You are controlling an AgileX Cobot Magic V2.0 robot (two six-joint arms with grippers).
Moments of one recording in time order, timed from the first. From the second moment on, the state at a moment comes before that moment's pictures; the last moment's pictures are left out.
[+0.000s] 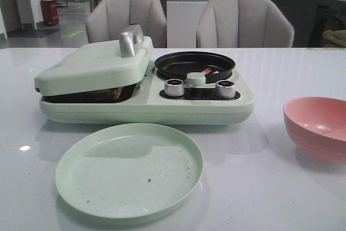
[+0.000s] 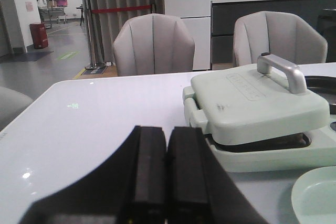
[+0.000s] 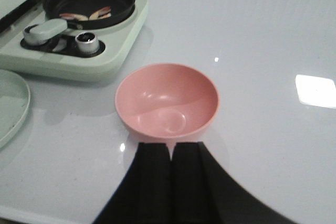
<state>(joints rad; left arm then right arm) -0.12 0.00 0.00 -0.07 0.05 0.09 0.11 0.07 -0.21 0.01 0.51 0.02</state>
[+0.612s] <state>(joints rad) -0.12 0.00 0.00 -0.07 0.05 0.09 0.05 -0.01 0.03 0.01 0.06 0.02</state>
